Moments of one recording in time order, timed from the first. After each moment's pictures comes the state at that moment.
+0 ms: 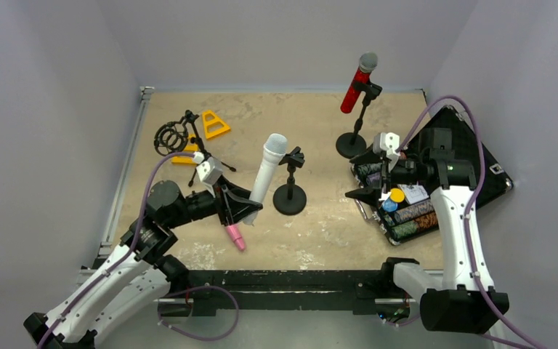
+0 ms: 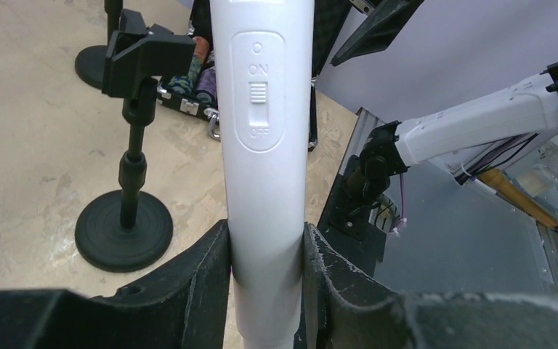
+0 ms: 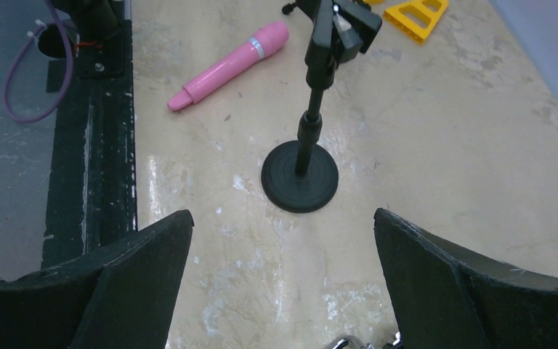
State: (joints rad) left arm -0.65 0.57 0.62 -0.09 0.51 -0.39; right arm -0.07 1.03 1.13 -1.09 -1.23 -1.02
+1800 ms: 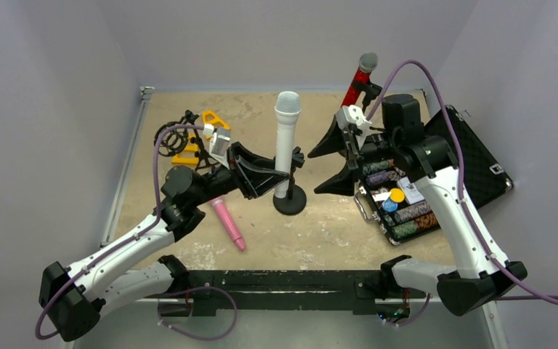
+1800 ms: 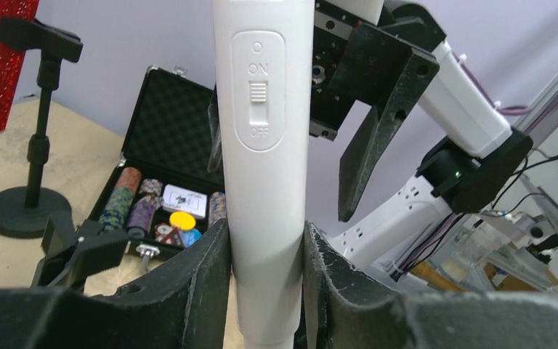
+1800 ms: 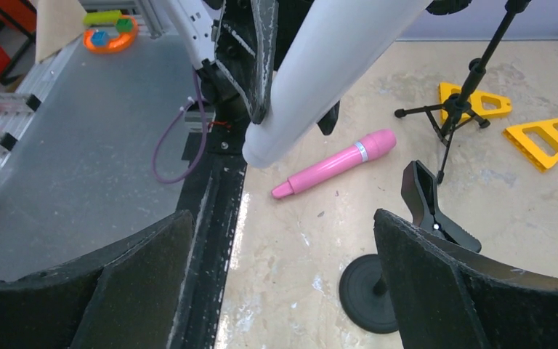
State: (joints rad) left arm -0.74 0.90 0.69 0.55 0.48 -0.63; right arm 0.37 1.20 1.45 -0.90 -1.25 -0.55
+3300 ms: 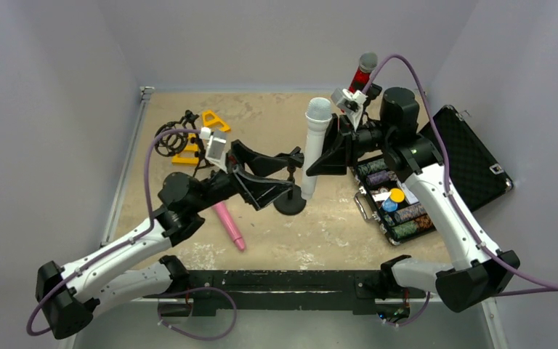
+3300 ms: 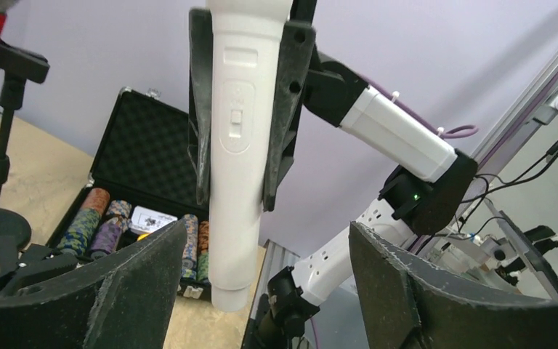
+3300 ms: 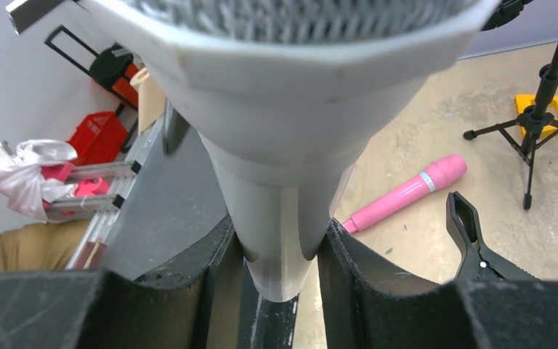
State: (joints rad) left arm -0.85 0.93 0.72 0.61 0.36 -0.69; right arm 0.37 1.23 1.33 -0.29 -1.38 0.18
